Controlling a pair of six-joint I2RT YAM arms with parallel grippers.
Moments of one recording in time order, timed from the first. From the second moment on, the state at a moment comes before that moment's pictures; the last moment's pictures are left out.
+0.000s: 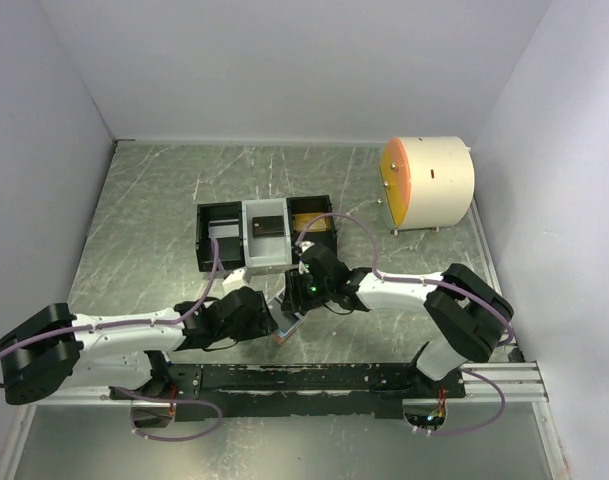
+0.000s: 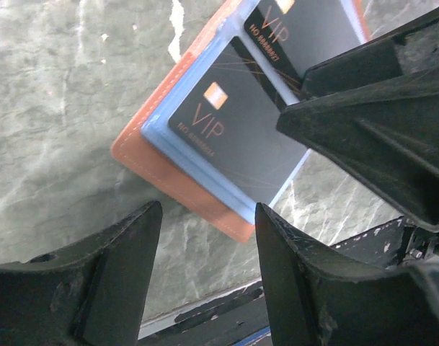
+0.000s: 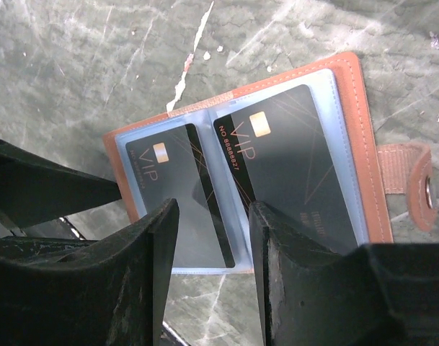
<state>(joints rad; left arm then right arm) -1.10 1.14 0.41 -0.16 -0.24 -1.16 0.88 1.56 0.70 0.03 -0.18 0.59</state>
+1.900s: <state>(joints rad) -1.10 1.21 0.46 -0.22 -0.29 -1.19 0.84 1.50 0.40 0.41 -0.32 0.97</state>
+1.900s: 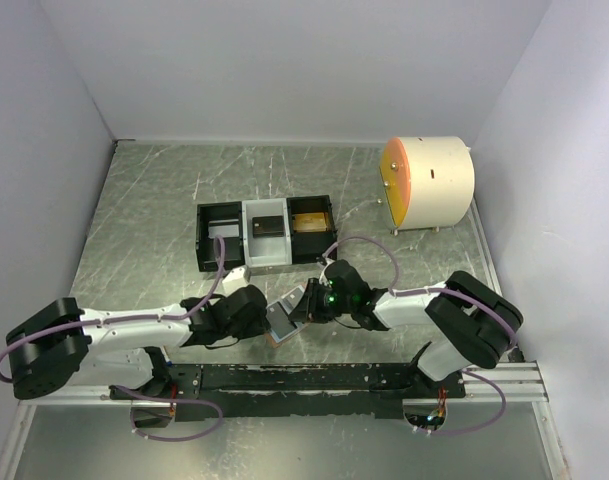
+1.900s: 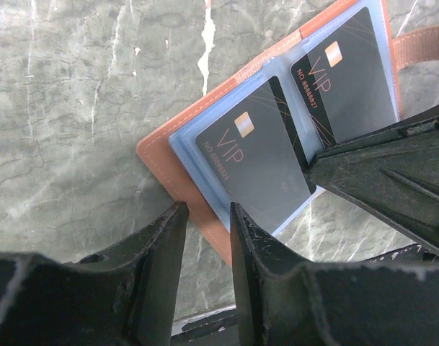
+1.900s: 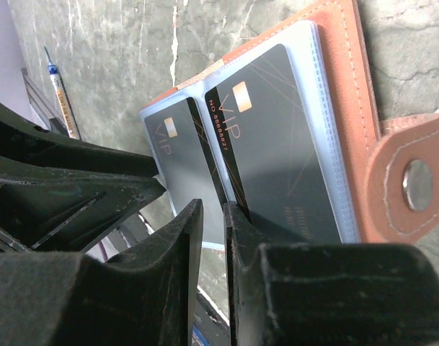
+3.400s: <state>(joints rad) -1.10 1.28 0.50 -0.18 -0.32 -1.26 0.84 1.51 0.56 0.15 -0.24 0.77</state>
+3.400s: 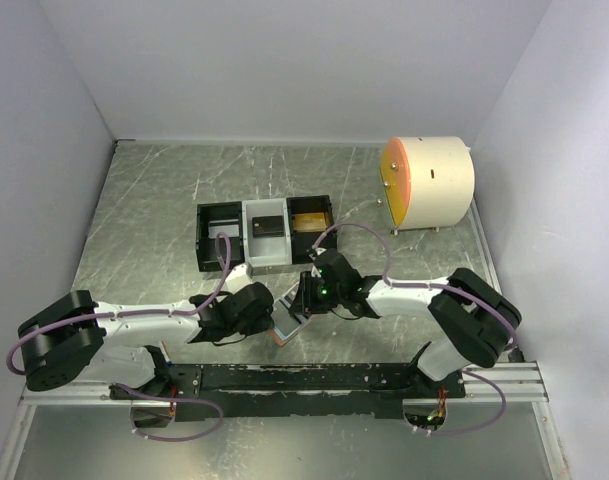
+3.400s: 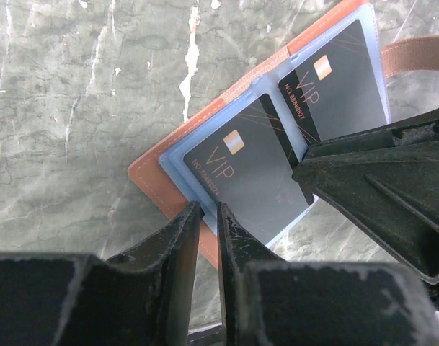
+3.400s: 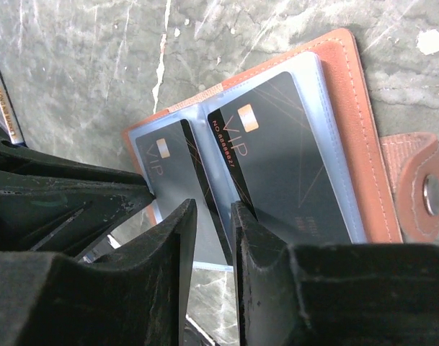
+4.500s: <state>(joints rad) -1.10 1.19 0.54 -0.24 -0.32 -1.14 0.84 1.41 0.30 0.48 -0.29 1.06</state>
